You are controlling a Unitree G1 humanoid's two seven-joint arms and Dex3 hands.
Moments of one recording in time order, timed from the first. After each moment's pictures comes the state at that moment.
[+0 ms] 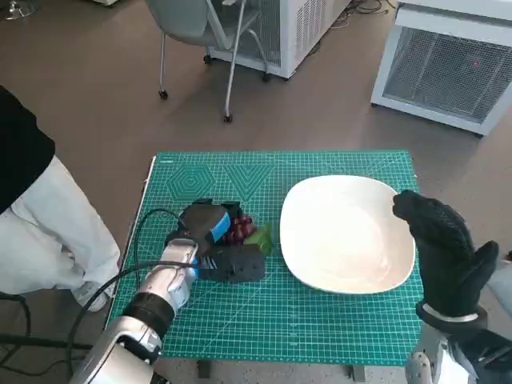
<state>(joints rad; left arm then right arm) -0.90 0.27 -0.54 1.17 0.75 -0.01 0.18 -0.36 -0.10 -0.24 0.39 0.45 -0.71 0.55</state>
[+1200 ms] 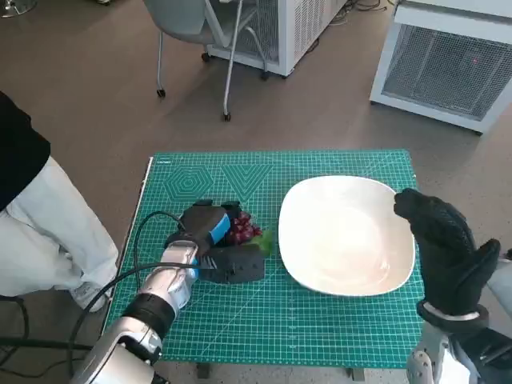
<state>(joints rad) -0.91 0.27 -0.54 1.17 0.71 0.02 0.12 -0.36 -0.10 -0.24 0.39 0.45 -0.70 0.55</state>
